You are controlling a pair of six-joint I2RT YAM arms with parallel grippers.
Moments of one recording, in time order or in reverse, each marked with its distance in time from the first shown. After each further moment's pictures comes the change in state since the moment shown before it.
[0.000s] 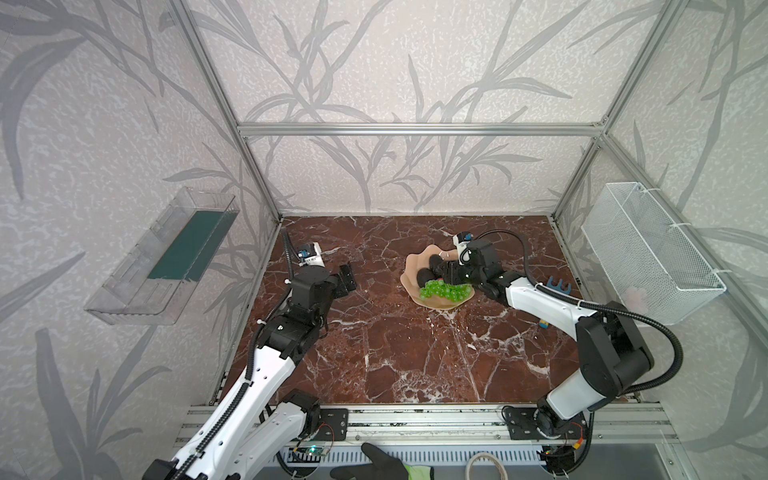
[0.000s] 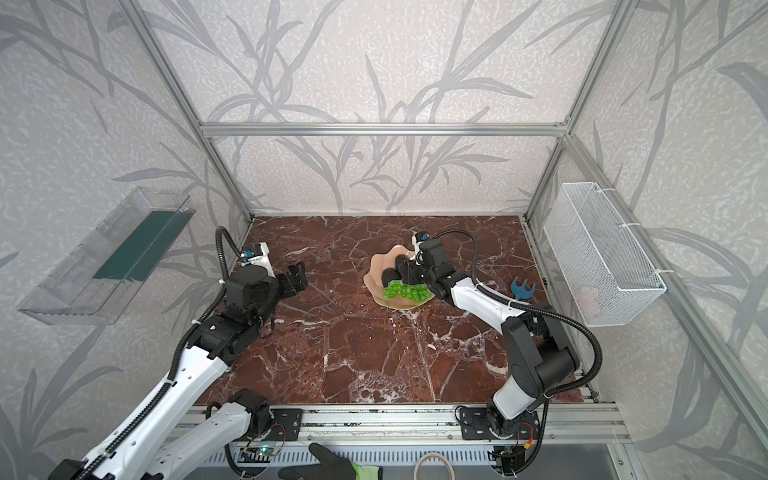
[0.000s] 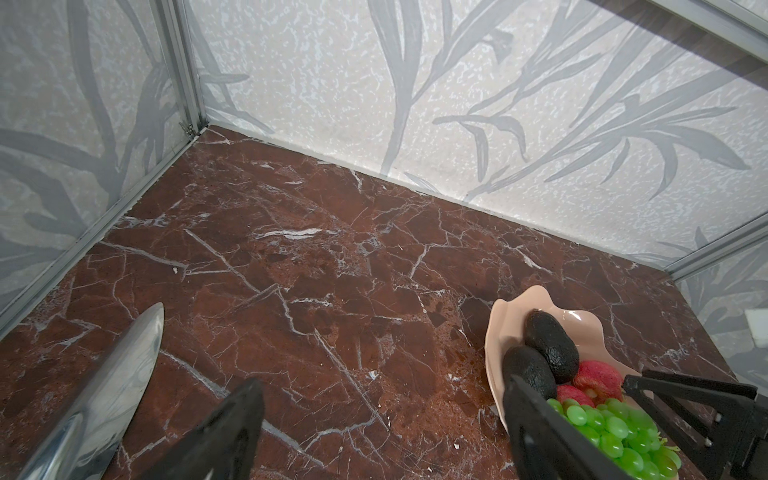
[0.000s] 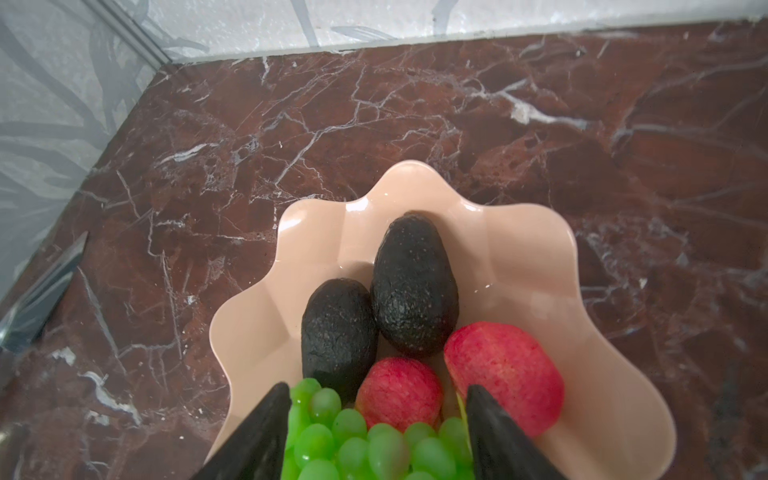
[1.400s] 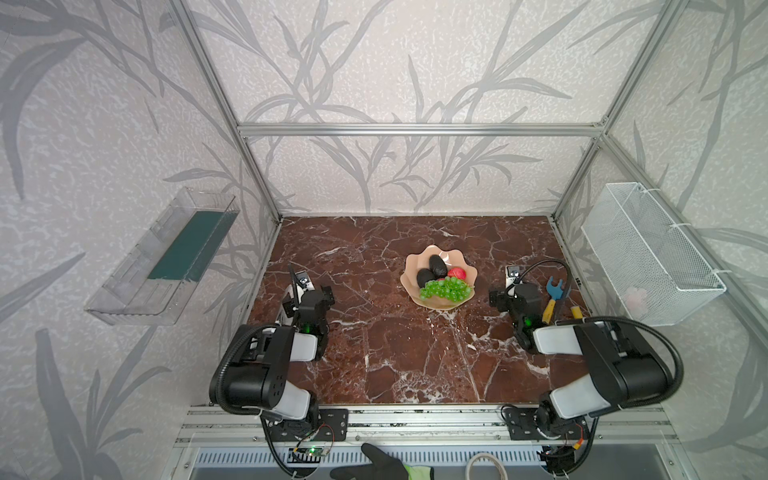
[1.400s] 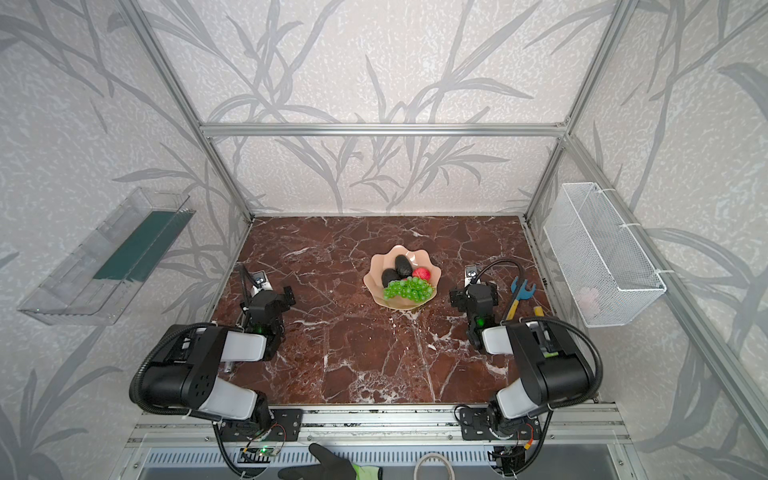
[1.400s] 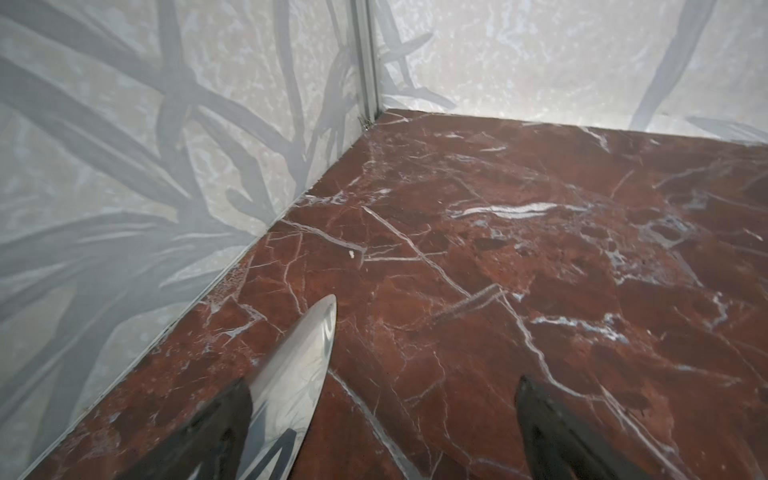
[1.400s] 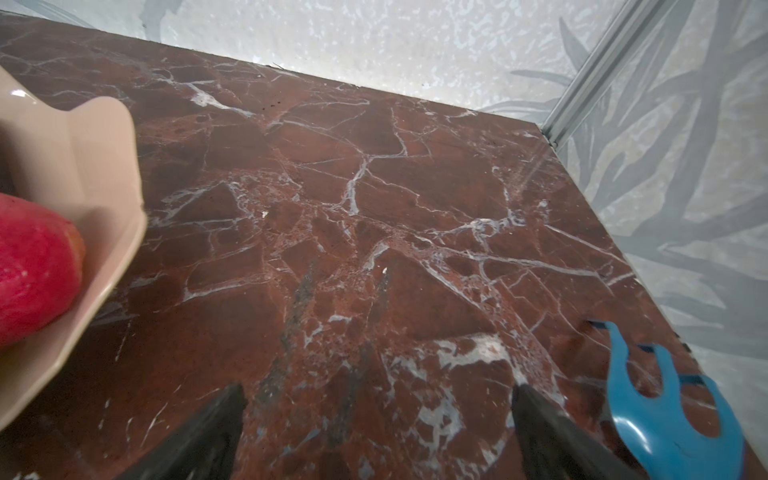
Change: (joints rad) left arm 0.297 0.661 -0.521 1.228 -0.182 0.389; right arm -0.288 -0.027 -0.682 0.872 0.360 -0.431
